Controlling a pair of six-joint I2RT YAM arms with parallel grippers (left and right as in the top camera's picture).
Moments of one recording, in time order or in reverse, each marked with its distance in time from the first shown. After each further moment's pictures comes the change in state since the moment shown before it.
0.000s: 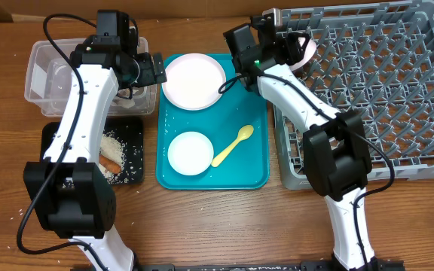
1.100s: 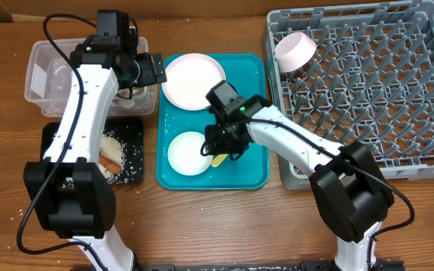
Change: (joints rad) left arm 0.000 0.000 0.000 0.000 0.000 0.000; right arm 0.188 -0.290 -0.465 -0.229 -1.523 0.497
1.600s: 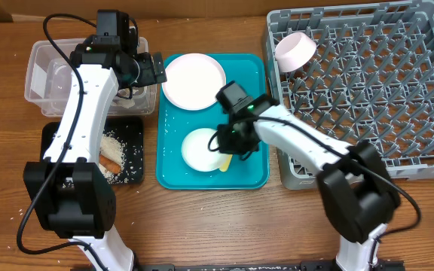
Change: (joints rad) left arm 0.000 0.000 0.000 0.000 0.000 0.000; right arm -0.056 -0.049 -0.013 -0.105 0.105 0.047
